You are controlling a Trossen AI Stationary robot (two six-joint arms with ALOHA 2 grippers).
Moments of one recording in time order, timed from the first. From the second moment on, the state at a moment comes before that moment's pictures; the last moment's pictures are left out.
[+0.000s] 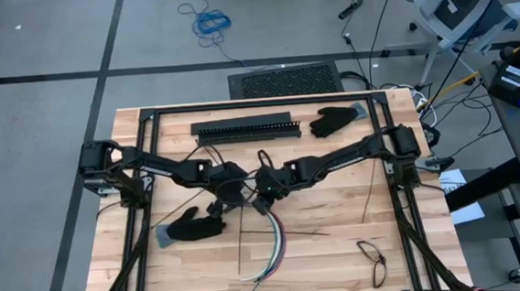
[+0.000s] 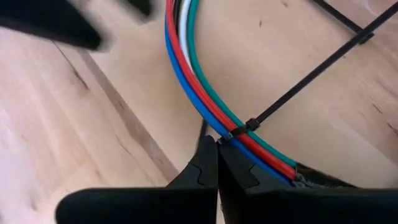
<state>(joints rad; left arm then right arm) 0.04 1.58 0.70 -0.09 0.25 0.78 0.08 1.94 1.33 -0.35 0.02 0.86</state>
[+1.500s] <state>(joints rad) 0.06 1.59 0.70 -0.05 0.18 0.68 0.21 2.13 1.22 0.29 0.34 1.84</state>
